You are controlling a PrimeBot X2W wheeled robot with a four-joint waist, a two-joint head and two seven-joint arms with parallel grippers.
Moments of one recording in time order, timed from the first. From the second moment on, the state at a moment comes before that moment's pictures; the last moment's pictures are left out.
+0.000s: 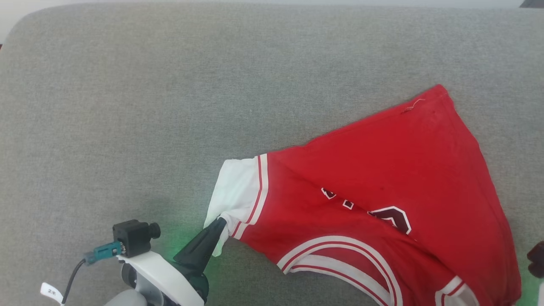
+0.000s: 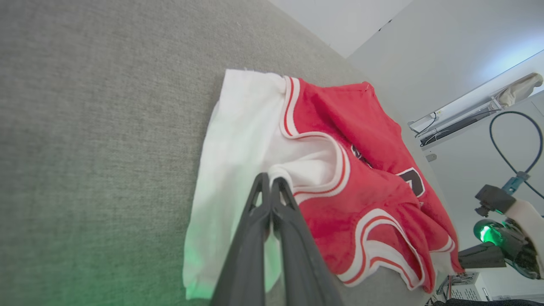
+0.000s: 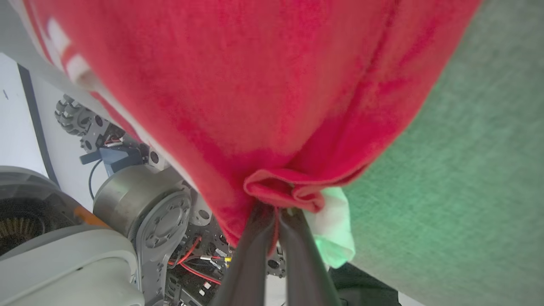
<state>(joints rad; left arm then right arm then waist) -0.27 0.54 -0.75 0.17 -1.16 -0.13 -0.26 0.09 -1.08 0.41 -0.13 1.22 0.13 0.71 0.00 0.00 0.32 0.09</state>
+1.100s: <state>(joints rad) -0.38 0.40 -0.85 0.18 -1.16 -0.13 -0.26 -0.63 -0.89 0.33 0.15 0.83 0.13 0.80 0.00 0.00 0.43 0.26</state>
